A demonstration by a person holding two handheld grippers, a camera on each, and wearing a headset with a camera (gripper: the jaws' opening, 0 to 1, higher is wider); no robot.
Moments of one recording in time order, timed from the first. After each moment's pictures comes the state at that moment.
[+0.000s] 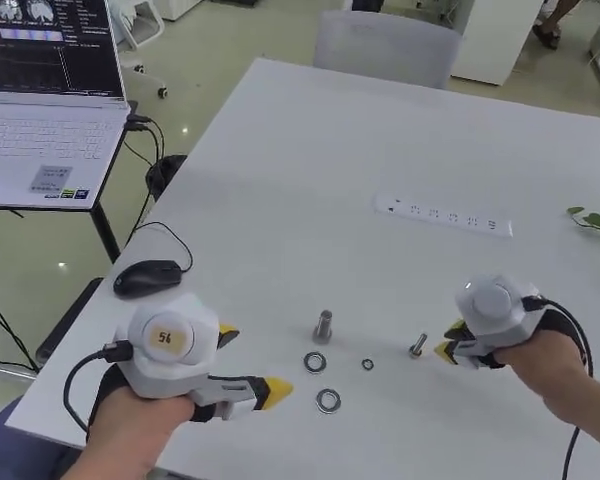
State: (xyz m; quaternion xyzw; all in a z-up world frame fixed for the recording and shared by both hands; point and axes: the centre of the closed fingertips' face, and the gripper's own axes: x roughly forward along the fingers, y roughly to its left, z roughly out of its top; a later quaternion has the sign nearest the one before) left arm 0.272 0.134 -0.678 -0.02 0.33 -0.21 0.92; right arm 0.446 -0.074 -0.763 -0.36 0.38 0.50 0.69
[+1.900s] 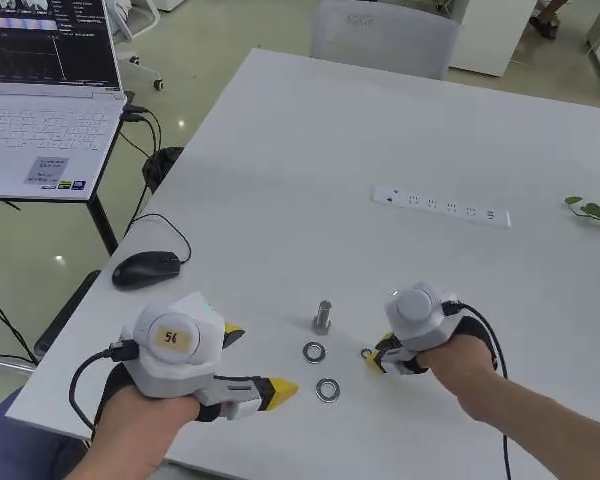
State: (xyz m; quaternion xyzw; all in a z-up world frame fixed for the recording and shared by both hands) left arm 0.267 0.124 -0.684 -0.02 0.33 -0.22 0.92; right arm 0.396 0.018 -0.813 -0.31 0.41 0.55 0.66
